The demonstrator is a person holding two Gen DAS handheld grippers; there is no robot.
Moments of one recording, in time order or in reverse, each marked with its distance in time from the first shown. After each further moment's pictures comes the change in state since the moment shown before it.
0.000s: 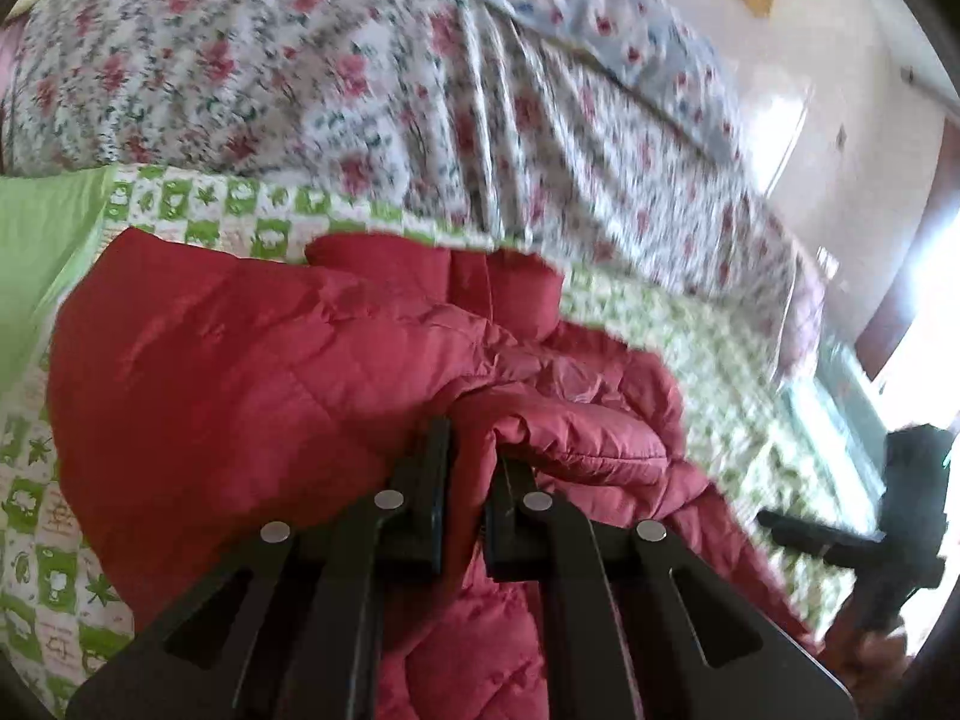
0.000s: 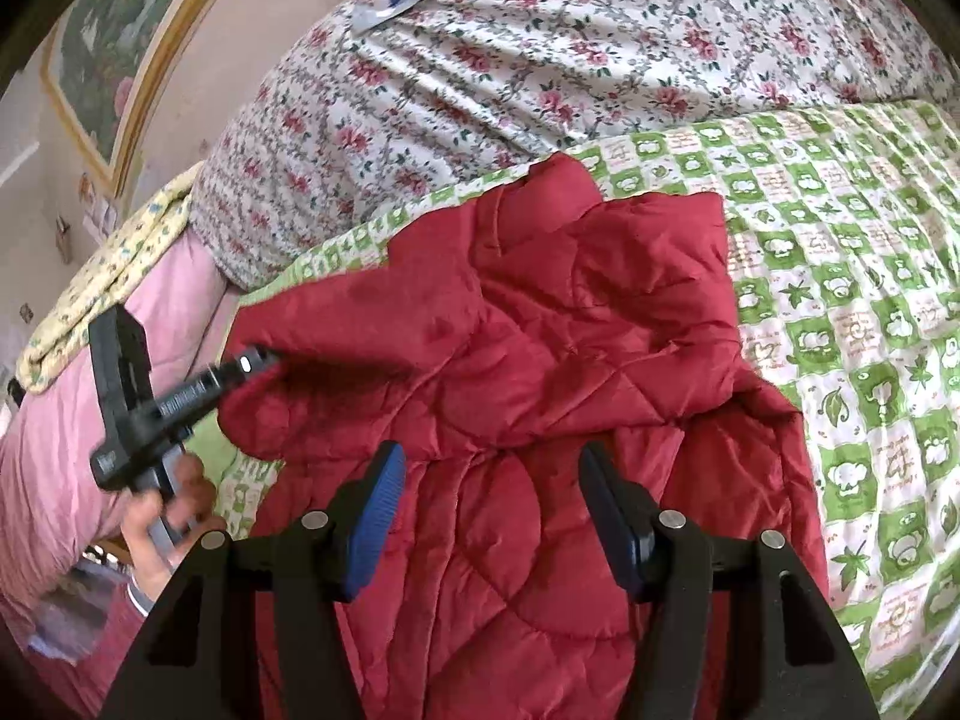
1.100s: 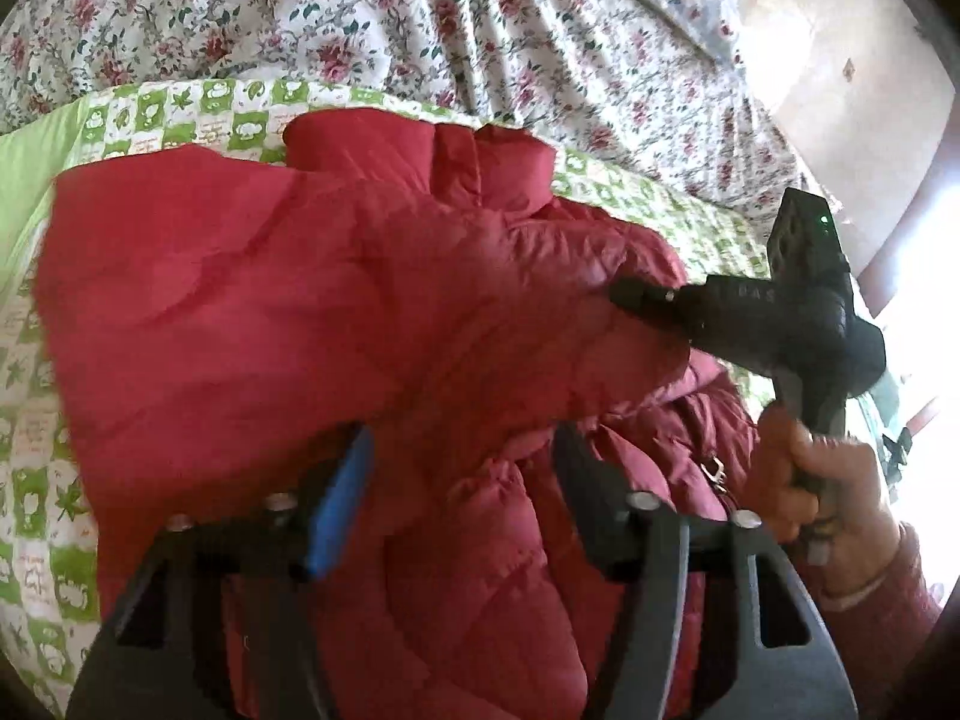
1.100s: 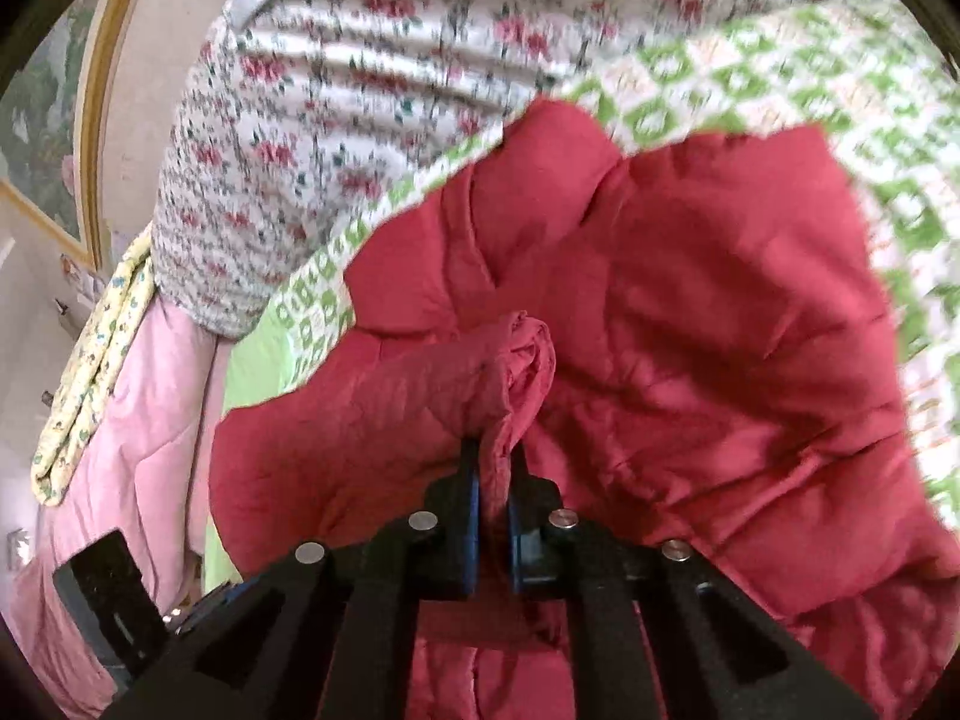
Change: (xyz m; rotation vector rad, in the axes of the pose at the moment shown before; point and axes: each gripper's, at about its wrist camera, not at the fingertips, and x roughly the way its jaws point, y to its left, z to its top) left arm 0.005 -0.009 -0.044 0.028 0.198 -0.004; right arm 0.114 -0.032 0.059 0.185 0.071 0.098
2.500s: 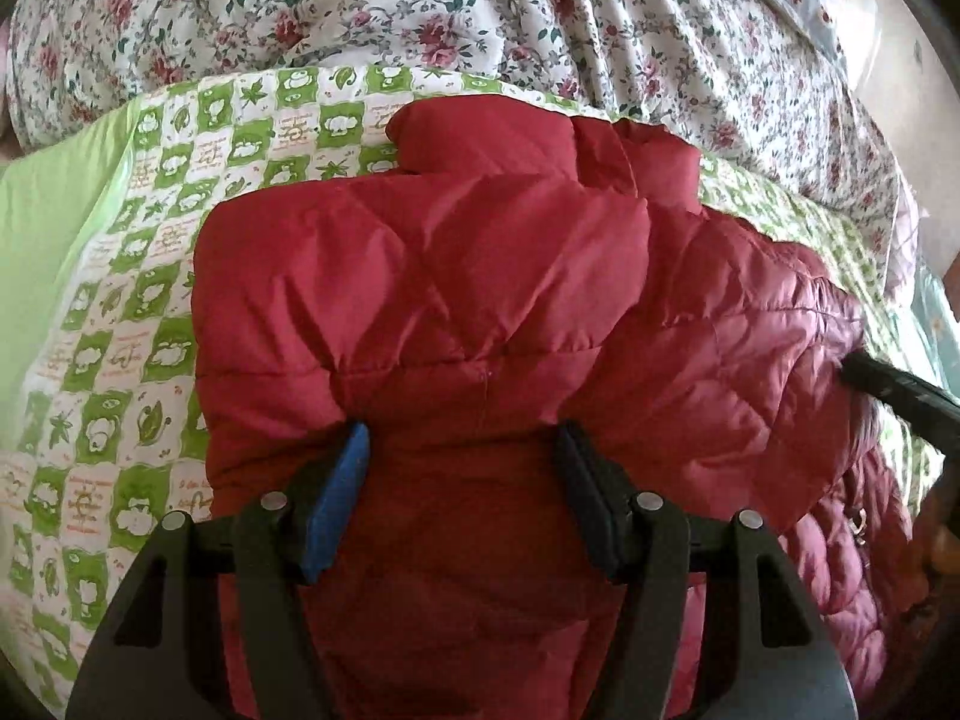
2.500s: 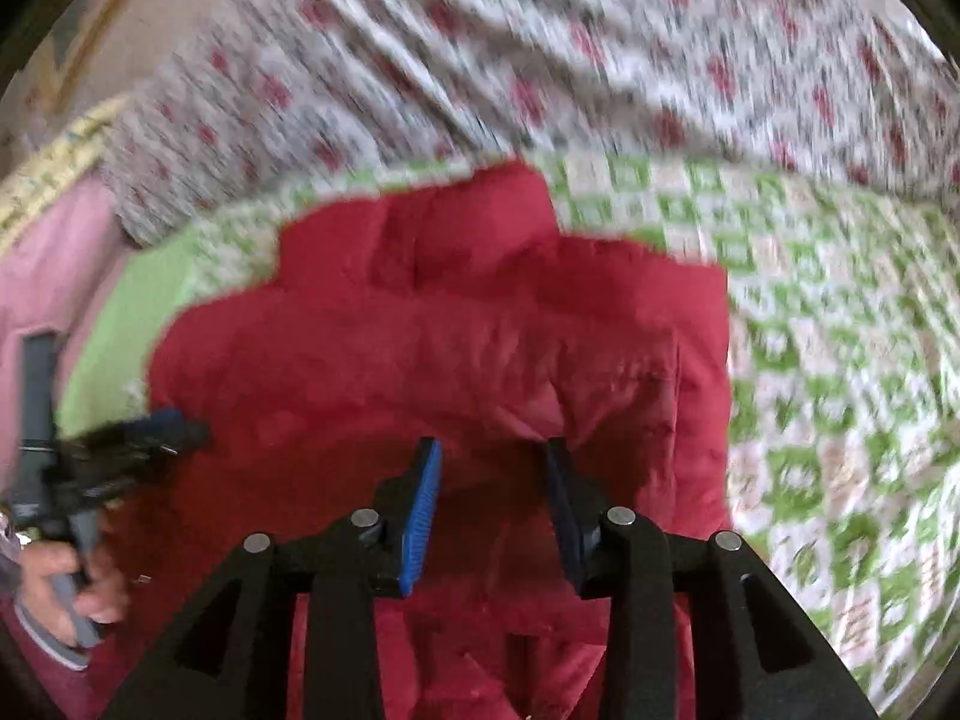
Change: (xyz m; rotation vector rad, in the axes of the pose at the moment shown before) left arm 0.055 0.054 0.028 0.010 0.010 0.237; right arm -0.015 0.017 -0.022 -0.330 -0.046 -0.378
